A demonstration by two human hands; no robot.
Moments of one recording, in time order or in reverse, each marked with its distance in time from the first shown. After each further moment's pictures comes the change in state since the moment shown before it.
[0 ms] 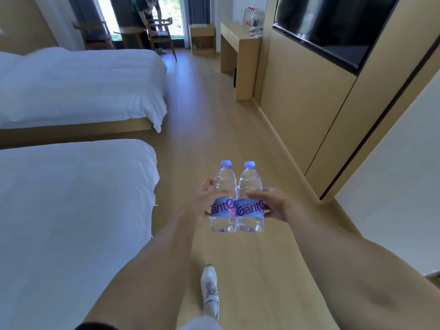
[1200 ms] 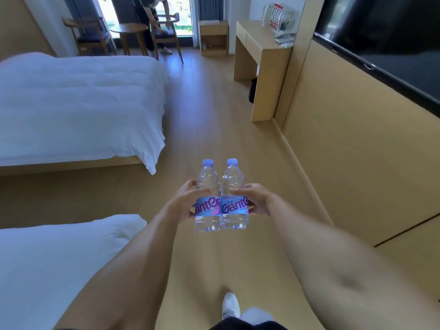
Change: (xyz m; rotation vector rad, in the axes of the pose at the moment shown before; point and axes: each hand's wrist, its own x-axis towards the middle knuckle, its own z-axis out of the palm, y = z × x) left_hand 0.561 0.320 -0.173 -0.113 0.047 -0.030; right_hand 0.579 -0.384 -0.021 -0.050 -0.135 0.040
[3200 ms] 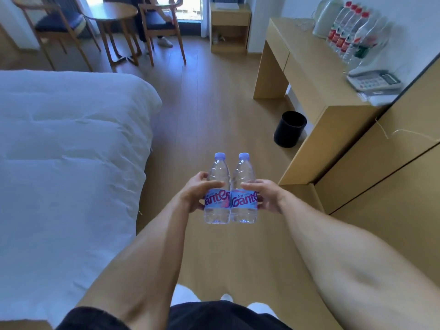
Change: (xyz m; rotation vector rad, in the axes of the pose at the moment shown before) left_hand 0.915 0.552 -0.131 0.006 -0.045 -0.062; right_hand 0.856 -0.604 -0.224 0.034 0.017 0.075
